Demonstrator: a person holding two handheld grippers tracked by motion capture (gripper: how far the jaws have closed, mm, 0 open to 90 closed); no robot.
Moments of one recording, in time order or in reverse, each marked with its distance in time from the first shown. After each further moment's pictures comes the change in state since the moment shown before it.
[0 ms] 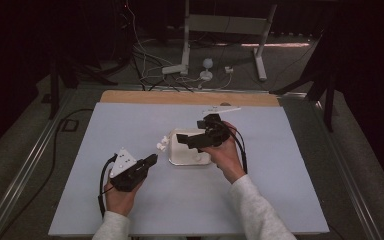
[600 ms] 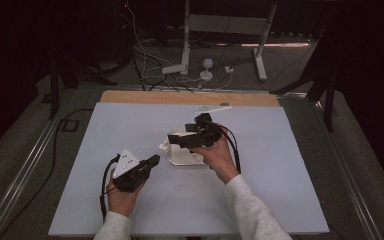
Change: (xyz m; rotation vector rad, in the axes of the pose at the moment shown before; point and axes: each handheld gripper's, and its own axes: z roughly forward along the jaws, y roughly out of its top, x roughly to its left) left arm -0.005 0.000 0.004 0.001 -0.011 0.011; right arm 0.013 0.004 0.016 0.040 0.069 0.023
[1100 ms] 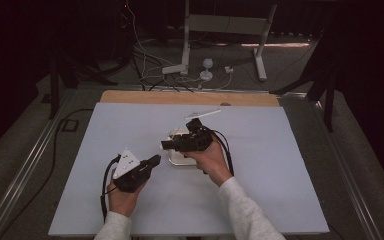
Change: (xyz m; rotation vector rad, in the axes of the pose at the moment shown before) left arm -0.002 0.001 0.000 -0.007 -0.005 0.004; right arm 0.004 -0.010 0.024 0.075 0.130 0.029
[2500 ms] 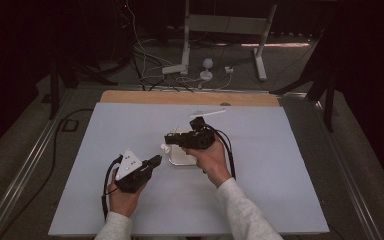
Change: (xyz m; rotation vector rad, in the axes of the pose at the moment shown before) left arm -0.004 0.002 0.001 0.004 0.007 0.036; right arm -0.001 0.001 -0.008 -0.076 0.007 0.026
